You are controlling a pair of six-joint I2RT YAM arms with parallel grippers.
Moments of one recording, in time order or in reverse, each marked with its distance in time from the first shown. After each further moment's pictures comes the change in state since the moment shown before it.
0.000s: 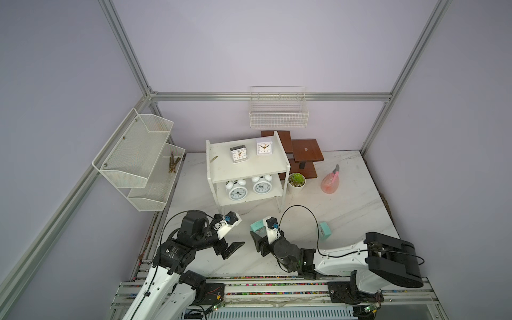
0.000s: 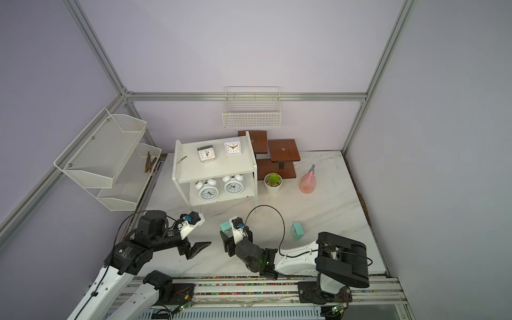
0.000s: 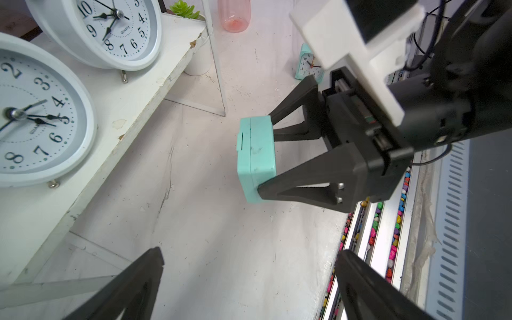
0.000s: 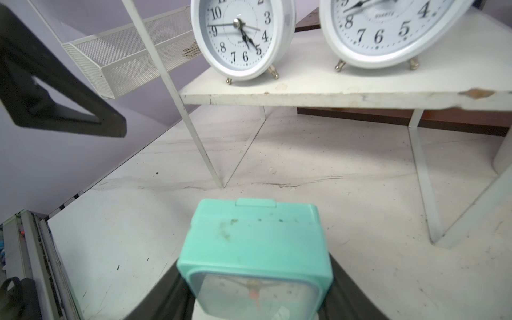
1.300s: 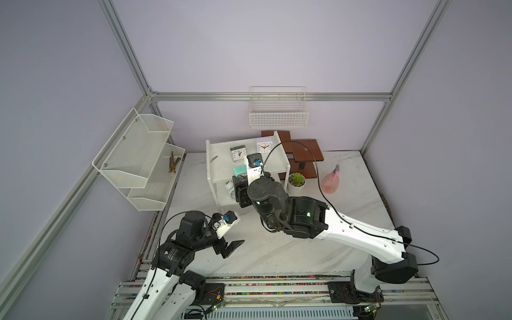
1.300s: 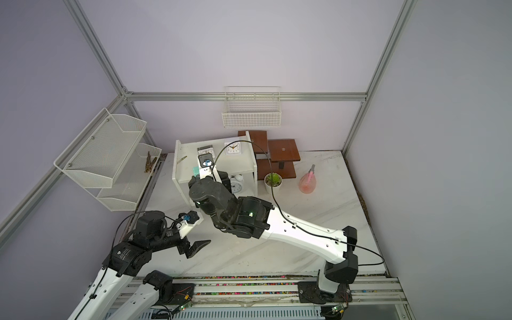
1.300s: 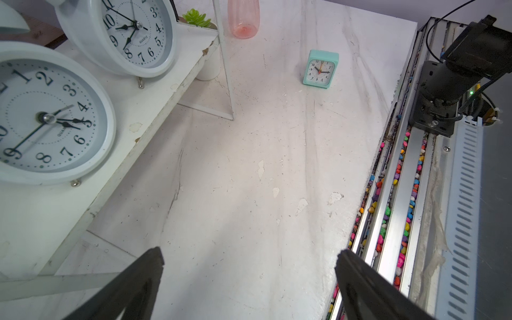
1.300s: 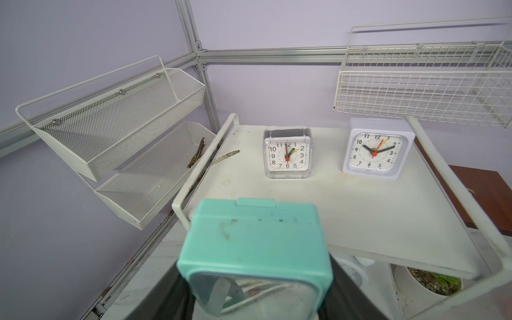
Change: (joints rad) left arm 0.000 -0.020 0.003 0.010 -0.015 -0.016; right arm -0.036 0.216 1.355 -1.145 0.157 -0.066
